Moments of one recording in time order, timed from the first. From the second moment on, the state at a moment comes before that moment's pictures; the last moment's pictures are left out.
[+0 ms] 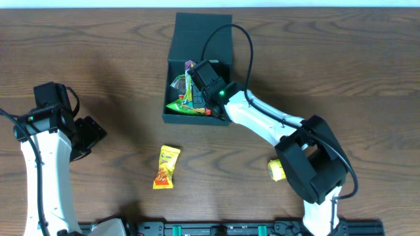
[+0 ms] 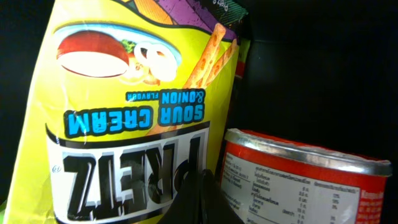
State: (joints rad) left arm 0.32 1.31 1.08 -1.20 -0.14 -0.48; right arm 0.68 2.03 1.41 -0.40 0.13 0.58
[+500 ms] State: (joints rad) left arm 0.32 1.31 1.08 -1.20 -0.14 -0.48; right arm 0.68 1.93 1.41 -0.45 0.02 0.56
